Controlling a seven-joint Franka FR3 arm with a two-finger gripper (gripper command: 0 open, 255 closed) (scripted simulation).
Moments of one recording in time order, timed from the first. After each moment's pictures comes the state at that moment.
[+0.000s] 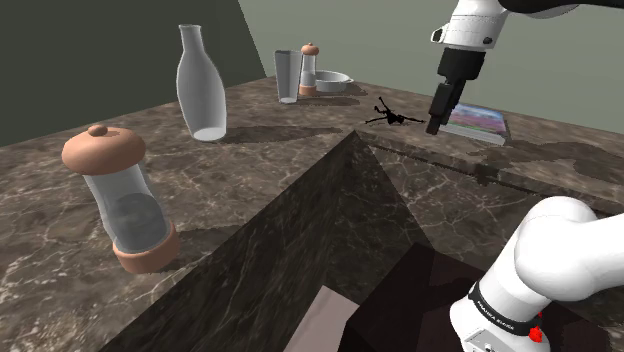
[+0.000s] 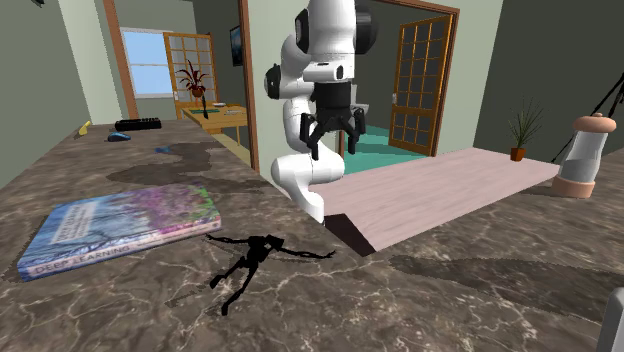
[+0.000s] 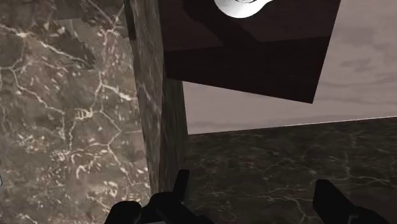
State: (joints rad) arm 0.00 -0.82 -0.06 -2.30 0.00 1.46 -0.16
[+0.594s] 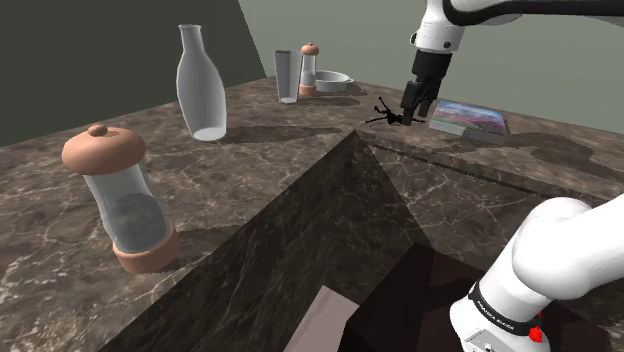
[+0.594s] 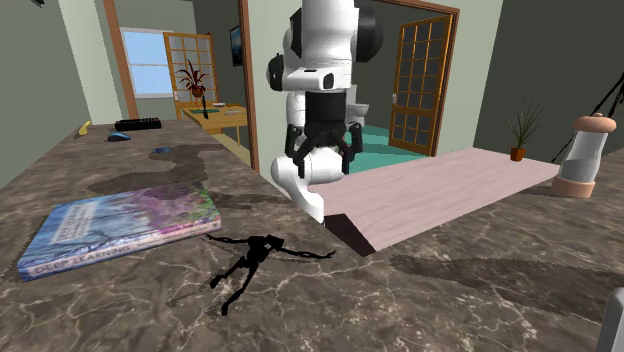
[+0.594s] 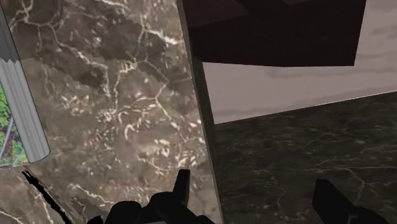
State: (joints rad) arm -0.05 -0.60 -0.09 -2.20 -0.06 1.60 -0.13
